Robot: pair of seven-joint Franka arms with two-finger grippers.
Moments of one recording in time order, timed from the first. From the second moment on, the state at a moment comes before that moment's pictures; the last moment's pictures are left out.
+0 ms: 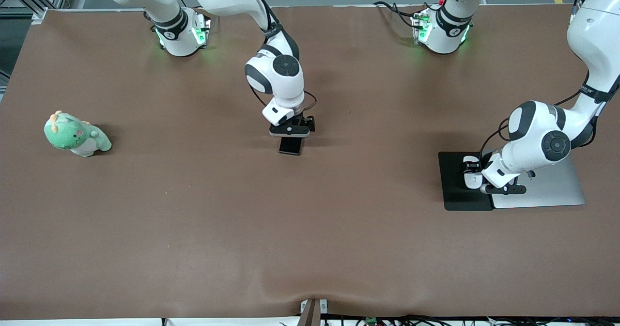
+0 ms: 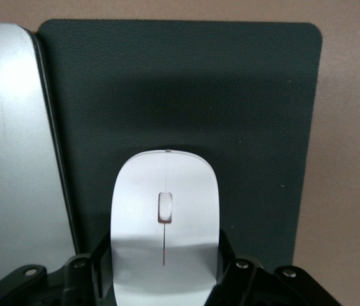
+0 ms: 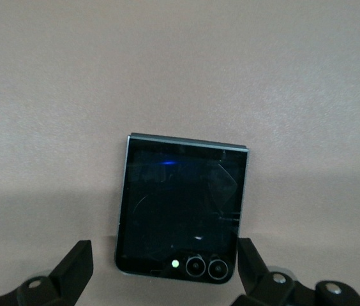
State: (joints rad) left arm 0.76 0.65 -0.74 -2.02 0.51 2.36 -0.25; right arm 1.03 0.58 -0.18 -2.00 -0.07 2.67 0.97
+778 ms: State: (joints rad) left arm 0.75 0.68 -0.72 -2.02 0.57 2.38 -0.25; right arm 1.04 0.60 -0.19 -2.00 -0.07 2.69 0.98
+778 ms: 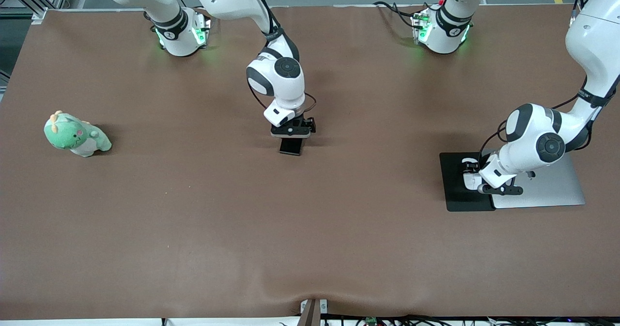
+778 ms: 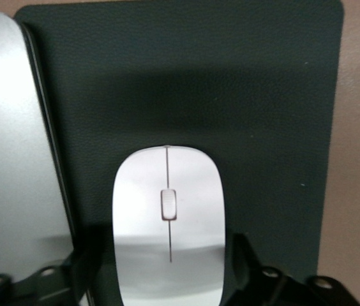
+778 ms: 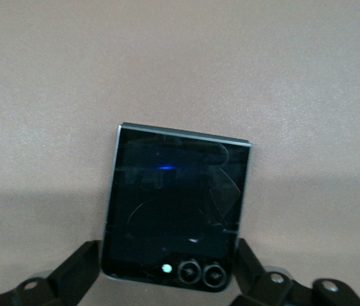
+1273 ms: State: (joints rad) left arm 0.74 0.59 -0.81 -1.99 0.58 2.35 -0.28; right arm 1.04 0.55 -0.25 -1.97 -0.07 2.57 0.99
